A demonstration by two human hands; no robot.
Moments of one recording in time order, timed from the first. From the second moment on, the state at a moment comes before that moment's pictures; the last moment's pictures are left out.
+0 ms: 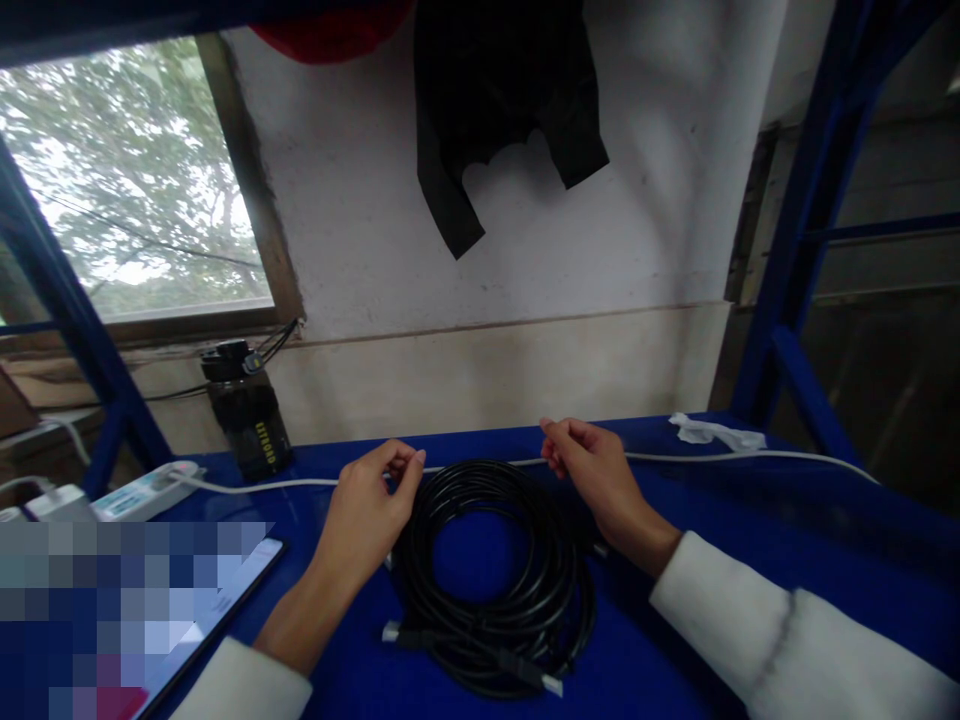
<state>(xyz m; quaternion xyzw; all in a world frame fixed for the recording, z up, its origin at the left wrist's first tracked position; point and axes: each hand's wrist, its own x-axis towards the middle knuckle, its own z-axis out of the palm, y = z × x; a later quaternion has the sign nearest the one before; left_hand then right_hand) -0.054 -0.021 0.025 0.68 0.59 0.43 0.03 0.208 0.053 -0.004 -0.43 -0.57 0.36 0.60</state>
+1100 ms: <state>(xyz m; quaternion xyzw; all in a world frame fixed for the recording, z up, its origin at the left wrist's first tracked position) -0.055 -0.019 0.023 0.68 0.59 0.43 0.02 0.207 0.054 -0.006 -0.42 -0.58 0.35 0.60</state>
